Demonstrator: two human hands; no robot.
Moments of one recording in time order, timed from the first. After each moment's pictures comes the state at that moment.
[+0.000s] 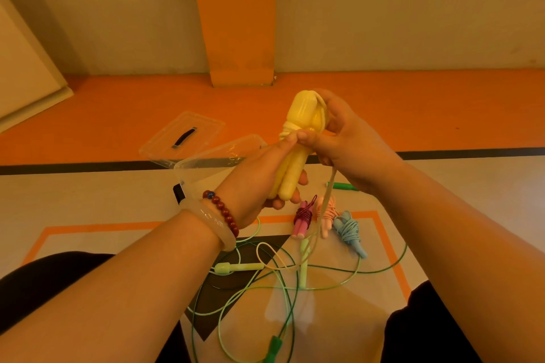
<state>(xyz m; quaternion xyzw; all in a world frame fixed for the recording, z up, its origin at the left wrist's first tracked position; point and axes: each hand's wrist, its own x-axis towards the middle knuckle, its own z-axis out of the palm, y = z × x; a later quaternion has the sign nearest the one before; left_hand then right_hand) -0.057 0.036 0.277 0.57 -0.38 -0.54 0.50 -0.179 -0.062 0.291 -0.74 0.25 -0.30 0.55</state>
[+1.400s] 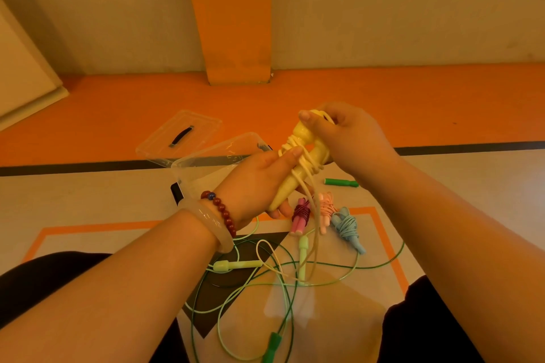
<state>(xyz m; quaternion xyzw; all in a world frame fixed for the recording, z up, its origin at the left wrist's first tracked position) -0.061 0.039 0.270 0.61 -0.46 -0.47 0.45 -0.181 -0.060 0.295 -0.77 0.38 -0.31 0.40</state>
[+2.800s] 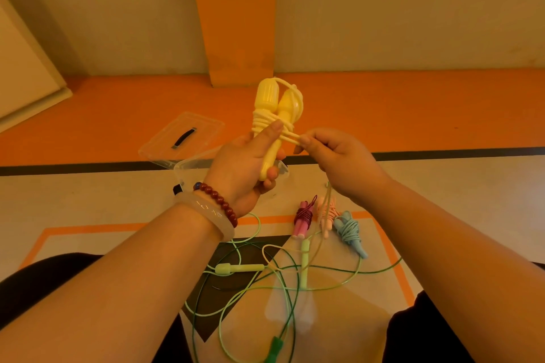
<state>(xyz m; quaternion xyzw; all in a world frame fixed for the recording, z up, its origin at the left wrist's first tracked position) -0.042 0.029 0.280 0.55 -0.25 -0.52 0.61 -0.178 -0.055 0.271 -0.80 0.31 -0.29 0.43</state>
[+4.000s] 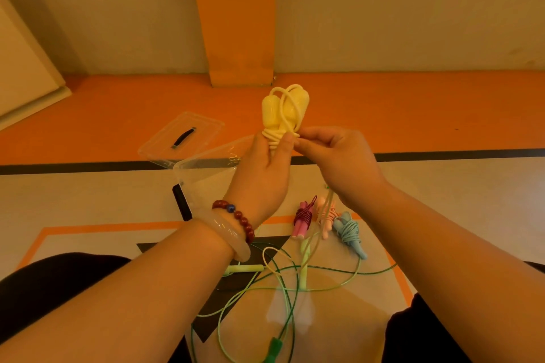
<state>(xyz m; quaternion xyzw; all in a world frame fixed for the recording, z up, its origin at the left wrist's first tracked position) -0.057 0.026 0.258 0.69 -0.46 -0.23 0.52 -0.168 -0.047 0.271 -0.72 0.32 -0.35 0.50</state>
